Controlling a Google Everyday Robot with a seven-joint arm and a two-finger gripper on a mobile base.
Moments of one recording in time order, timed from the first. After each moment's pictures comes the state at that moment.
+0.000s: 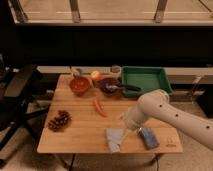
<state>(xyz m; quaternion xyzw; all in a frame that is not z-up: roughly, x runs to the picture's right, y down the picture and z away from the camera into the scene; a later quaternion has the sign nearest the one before) 0.083 0.210 0.727 -0.31 -0.23 -0.02 0.92</state>
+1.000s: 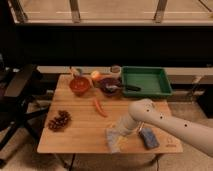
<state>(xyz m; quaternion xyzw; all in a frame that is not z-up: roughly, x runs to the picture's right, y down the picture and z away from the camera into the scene) 0.054 0.263 0.777 -0.37 -0.26 0.01 0.89</state>
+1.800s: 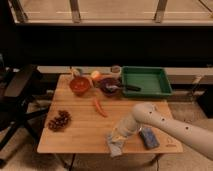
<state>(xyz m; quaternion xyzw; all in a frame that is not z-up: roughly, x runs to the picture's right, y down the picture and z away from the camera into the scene) 0.060 0.272 0.788 -0.37 -0.26 0.06 0.89</state>
